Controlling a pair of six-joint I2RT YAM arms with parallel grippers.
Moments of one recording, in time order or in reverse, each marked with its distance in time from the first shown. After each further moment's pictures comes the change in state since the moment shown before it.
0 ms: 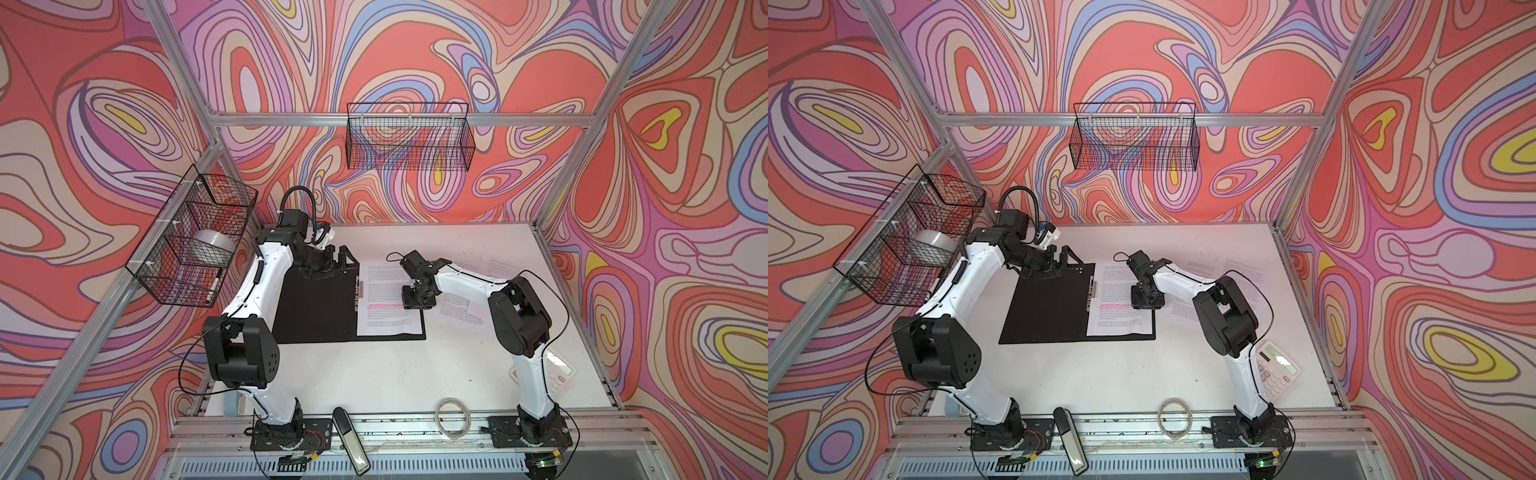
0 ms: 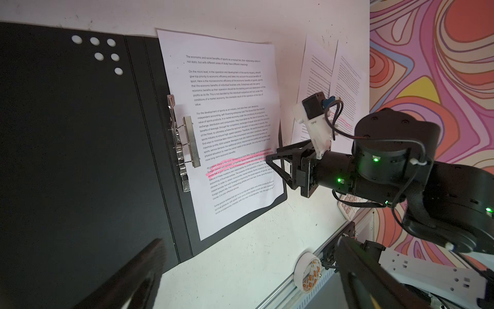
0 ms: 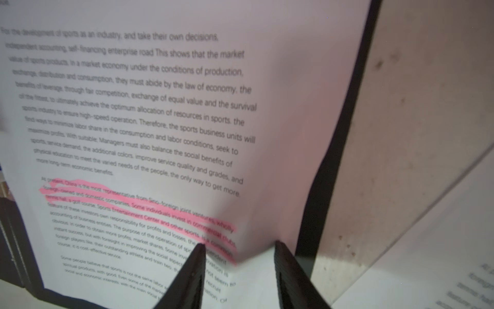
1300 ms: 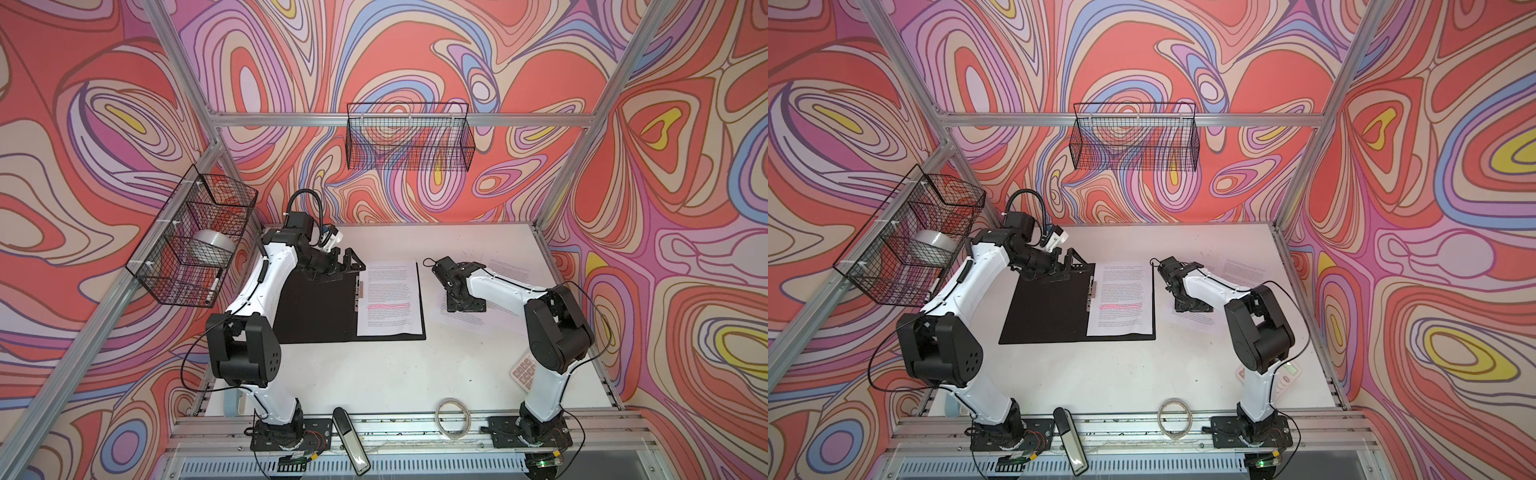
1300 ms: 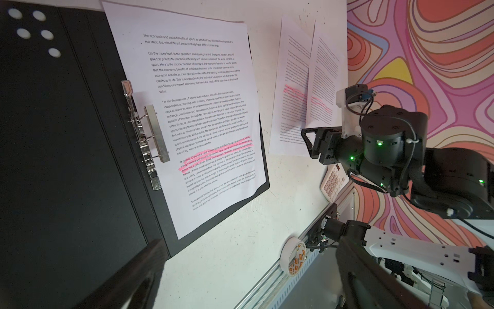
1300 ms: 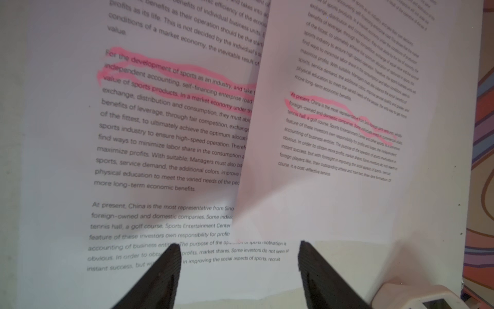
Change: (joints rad) left arm -0.028 0.011 -0.014 -0.011 0.097 0.018; right arm -0.138 -0.244 -0.291 -0.142 0.533 0.068
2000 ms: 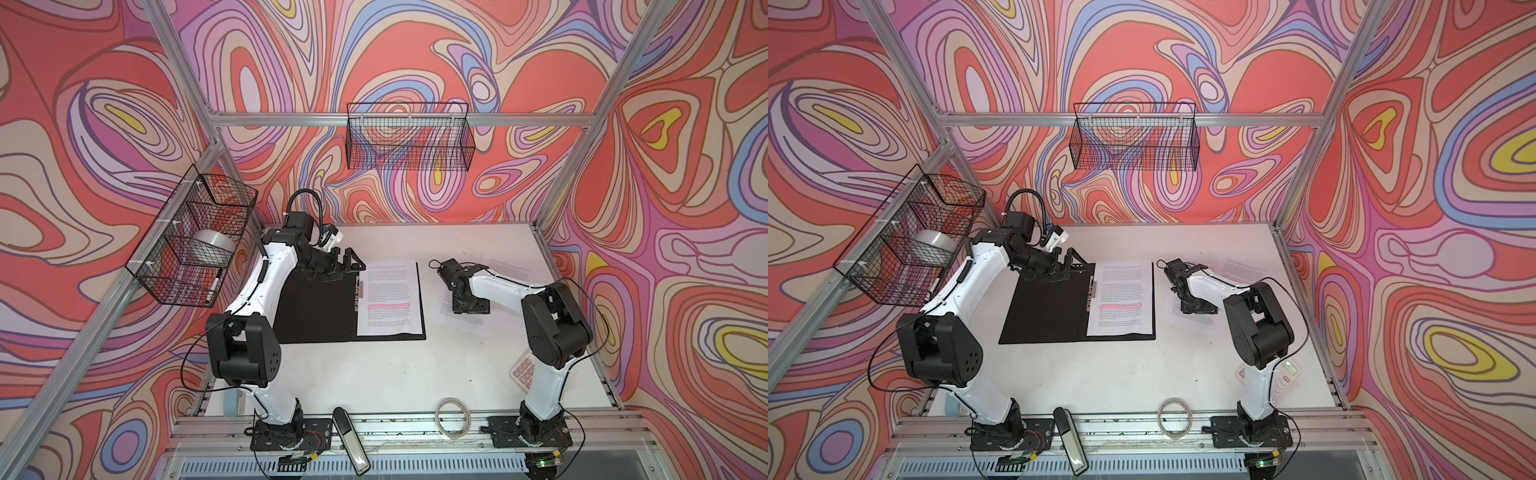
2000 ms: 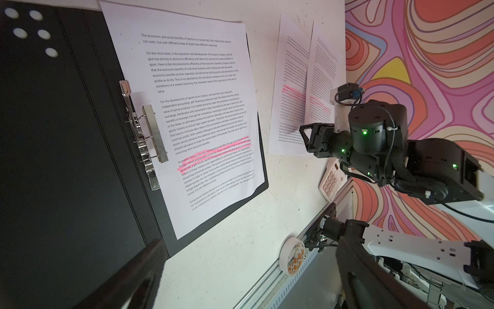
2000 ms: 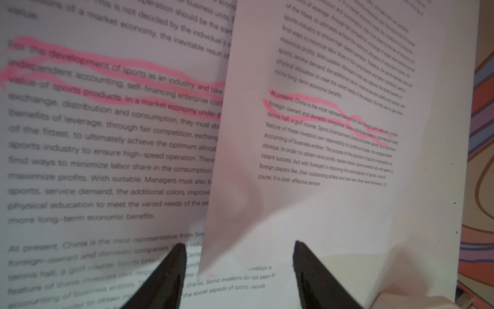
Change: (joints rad) left arm 0.000 0.000 0.000 0.000 0.005 0.000; right arm -0.046 0.022 -0.039 0.037 0.031 -0.015
